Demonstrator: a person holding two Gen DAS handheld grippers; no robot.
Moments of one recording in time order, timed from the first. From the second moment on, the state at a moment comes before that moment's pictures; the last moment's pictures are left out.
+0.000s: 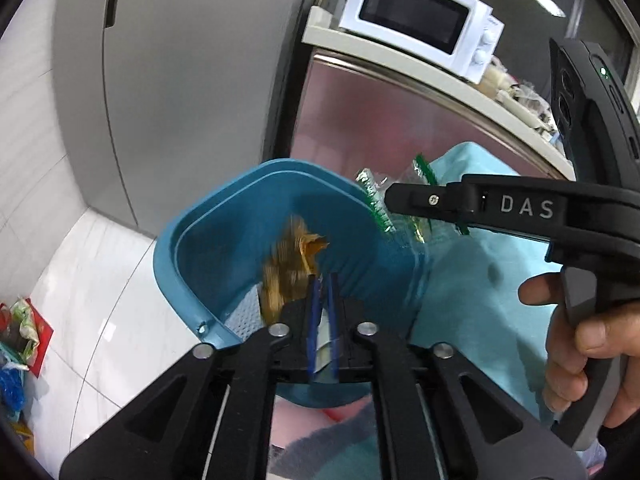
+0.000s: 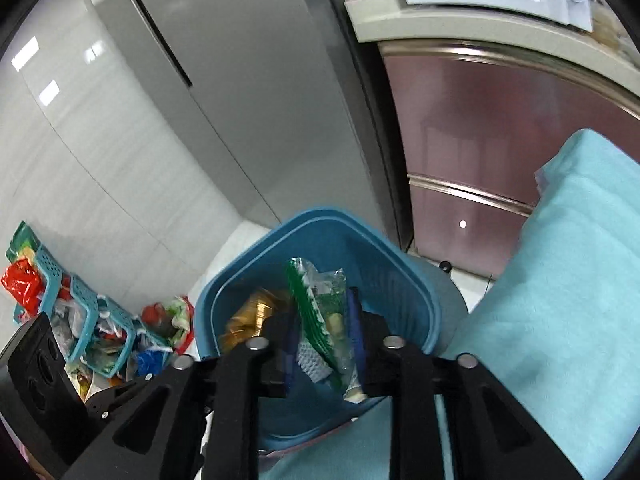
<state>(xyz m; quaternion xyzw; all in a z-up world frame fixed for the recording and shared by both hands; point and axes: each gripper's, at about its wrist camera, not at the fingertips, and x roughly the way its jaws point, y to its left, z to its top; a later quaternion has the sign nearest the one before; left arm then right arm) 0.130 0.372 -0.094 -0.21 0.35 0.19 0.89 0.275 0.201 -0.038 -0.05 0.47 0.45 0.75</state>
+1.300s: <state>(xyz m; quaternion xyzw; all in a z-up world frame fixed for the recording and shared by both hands) 0.032 0.259 0.026 -0.15 0.21 0.18 0.95 0.201 0.032 0.041 -0.02 0.29 0.40 0.87</state>
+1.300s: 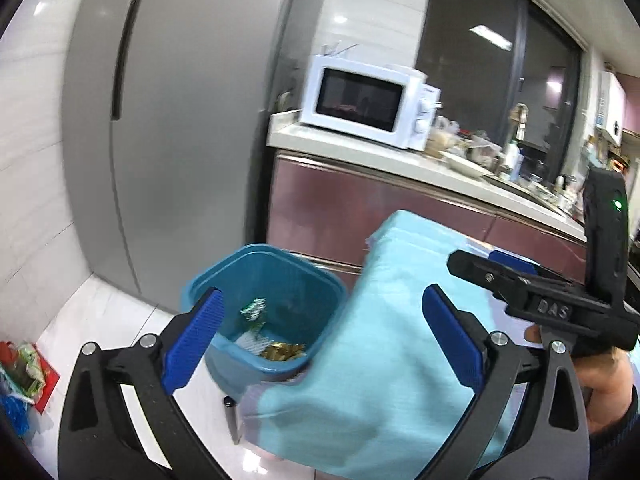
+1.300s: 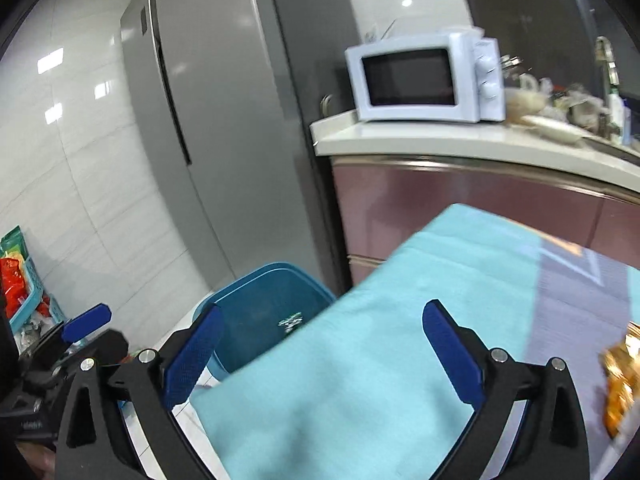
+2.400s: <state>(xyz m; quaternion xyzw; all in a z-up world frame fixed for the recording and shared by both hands) 0.106 -0.026 0.002 -0.02 0.24 -0.11 0.96 0.089 -0.290 0.006 0.04 0.24 0.07 0.97</state>
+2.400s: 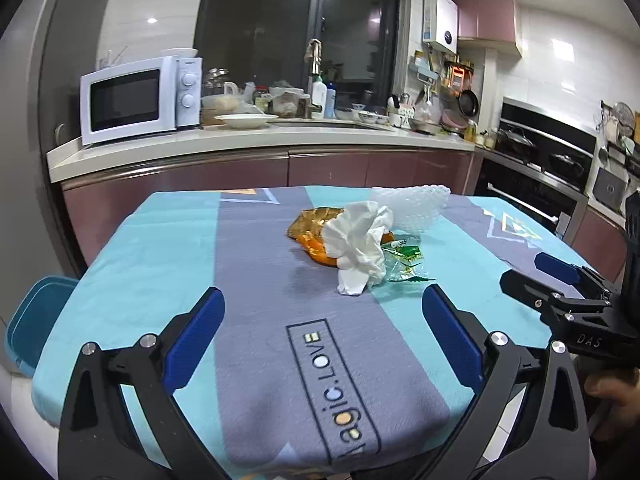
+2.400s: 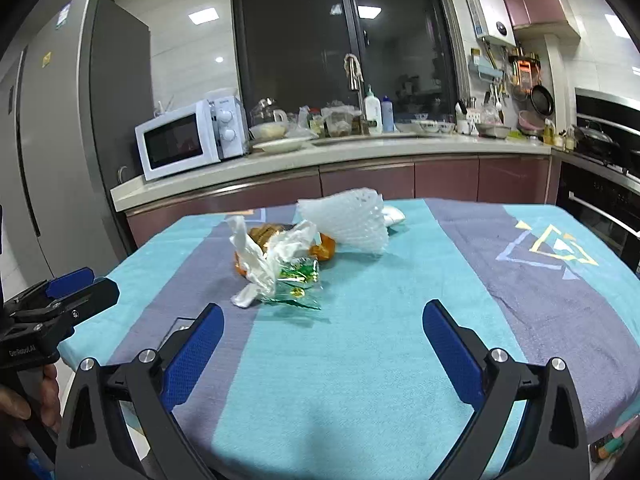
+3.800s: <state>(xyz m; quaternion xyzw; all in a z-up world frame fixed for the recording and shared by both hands) 0.284 -0.069 -0.038 -0.06 0.31 -0.15 0.94 0.217 -0.270 -0.029 0.08 0.37 0.14 0.92</state>
